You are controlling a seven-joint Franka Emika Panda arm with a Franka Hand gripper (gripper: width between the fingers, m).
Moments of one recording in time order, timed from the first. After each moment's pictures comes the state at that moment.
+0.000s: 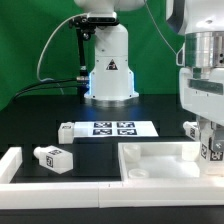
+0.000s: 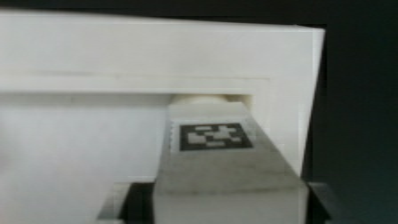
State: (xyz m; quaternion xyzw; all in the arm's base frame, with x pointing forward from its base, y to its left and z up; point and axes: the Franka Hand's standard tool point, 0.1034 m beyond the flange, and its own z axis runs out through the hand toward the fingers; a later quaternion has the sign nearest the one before) arm 0.638 0.110 0.072 -0.68 0.73 -0.05 0.05
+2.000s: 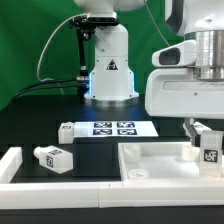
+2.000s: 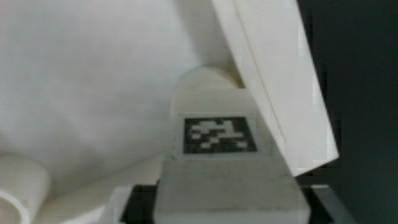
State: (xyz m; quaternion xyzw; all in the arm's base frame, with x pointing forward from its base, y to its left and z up) arm 0.643 0.109 0.072 -0.95 0.31 -0.07 0.02
